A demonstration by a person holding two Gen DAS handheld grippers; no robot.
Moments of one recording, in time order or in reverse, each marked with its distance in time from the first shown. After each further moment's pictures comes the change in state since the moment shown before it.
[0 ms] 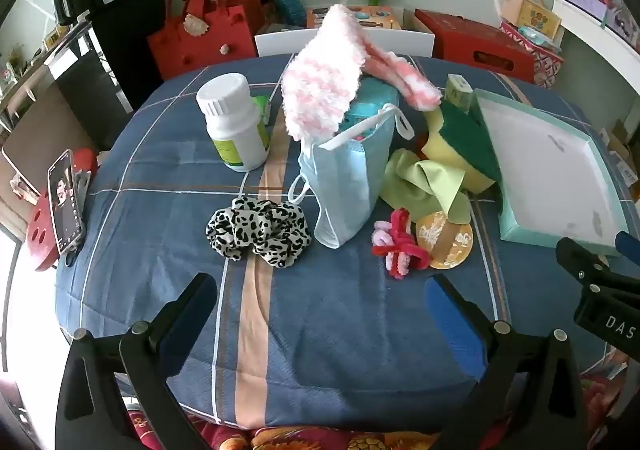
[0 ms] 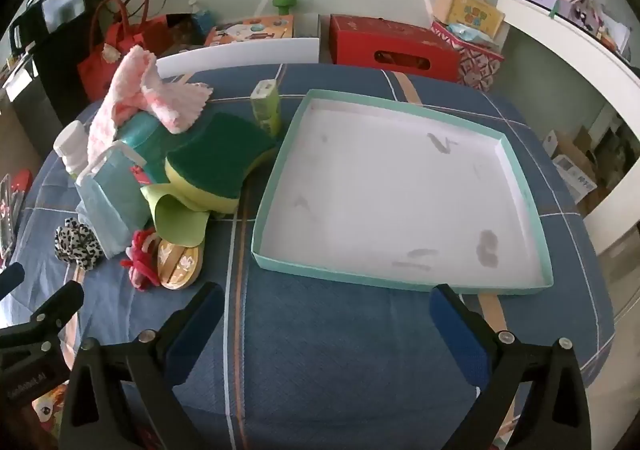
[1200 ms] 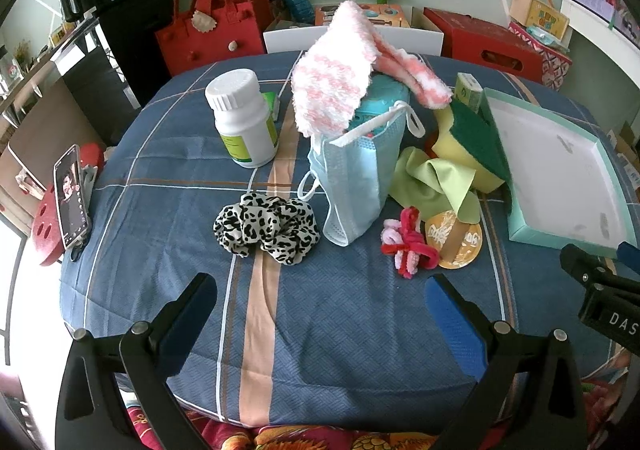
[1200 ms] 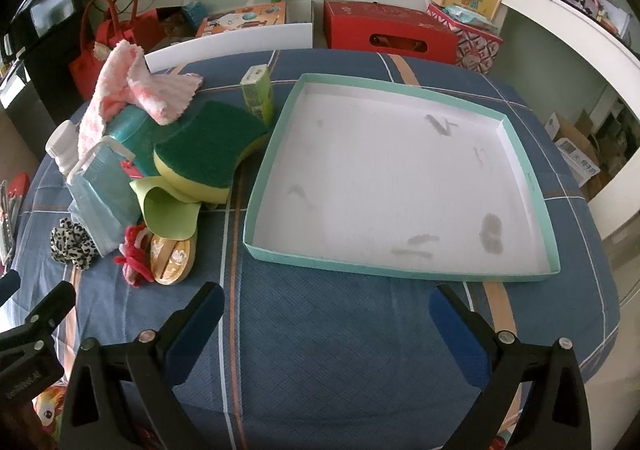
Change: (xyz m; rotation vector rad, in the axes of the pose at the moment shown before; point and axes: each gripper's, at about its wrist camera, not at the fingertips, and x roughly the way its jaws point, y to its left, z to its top) left arm 0.002 0.000 0.001 -0.014 0.011 0.036; right arm 0.009 -0.006 -0.004 0.025 0.047 0.002
